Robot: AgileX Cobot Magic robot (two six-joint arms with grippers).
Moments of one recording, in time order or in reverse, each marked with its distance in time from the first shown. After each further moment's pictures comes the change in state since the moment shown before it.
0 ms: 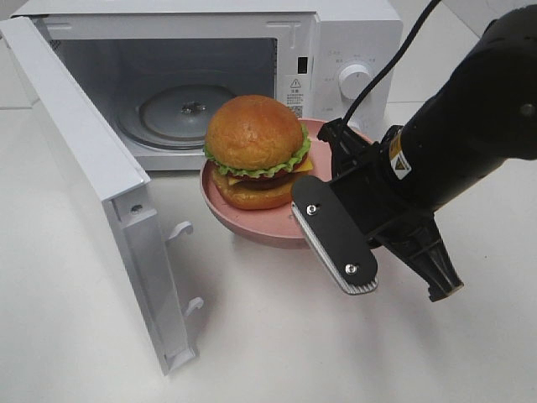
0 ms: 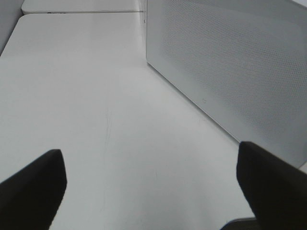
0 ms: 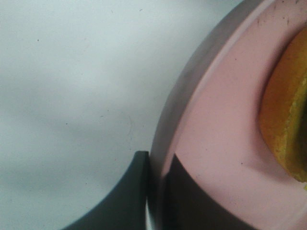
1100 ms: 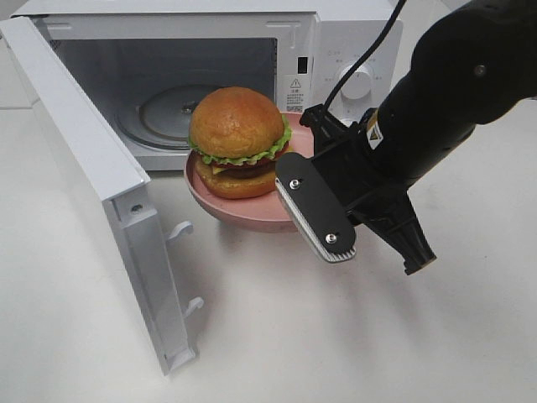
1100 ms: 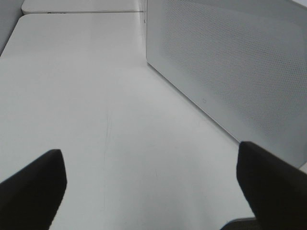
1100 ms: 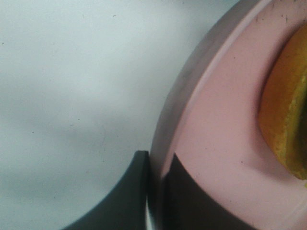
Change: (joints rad) left arm 0.000 0.000 0.000 0.000 0.000 0.000; right arm -0.055 0.101 -0.111 0.118 -0.003 -0.159
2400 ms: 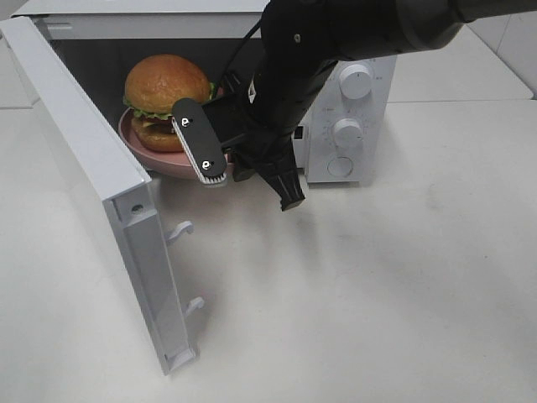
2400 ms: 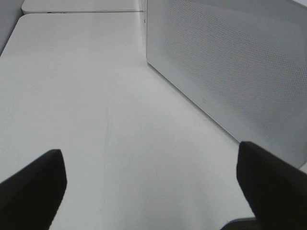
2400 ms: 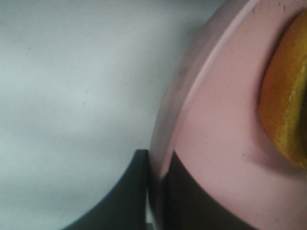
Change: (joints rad) left arm 0.000 0.000 0.000 0.000 0.000 0.000; right arm 0.021 0.397 -0.509 0.003 0.049 0.094
